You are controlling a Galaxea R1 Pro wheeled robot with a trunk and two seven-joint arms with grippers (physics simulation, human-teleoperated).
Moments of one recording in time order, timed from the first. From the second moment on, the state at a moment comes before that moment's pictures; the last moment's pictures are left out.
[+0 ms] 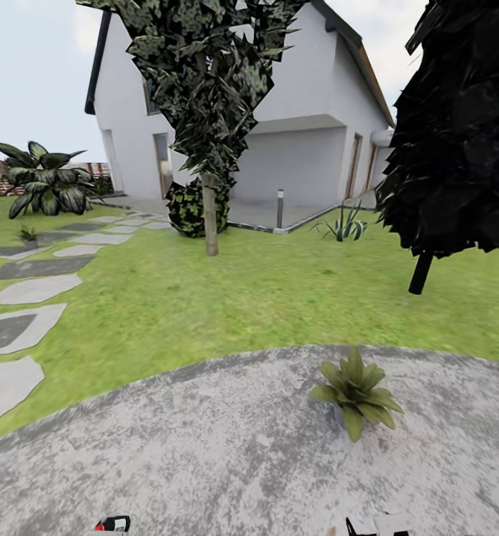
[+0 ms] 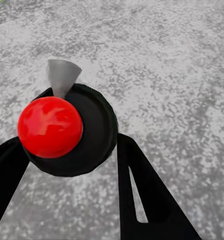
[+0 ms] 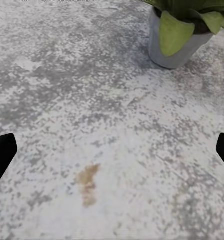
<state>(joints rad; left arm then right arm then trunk) -0.27 0.17 -0.05 -0.18 0.11 -0.52 -0.15 -0.37 -0.09 -0.01 -0.03 0.09 -0.62 0.00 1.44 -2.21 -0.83</state>
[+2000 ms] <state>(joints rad) -0.27 0.17 -0.05 -0.17 0.11 -0.52 -0.15 -0.37 -0.09 -0.01 -0.03 0.09 -0.62 0.00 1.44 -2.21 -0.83</state>
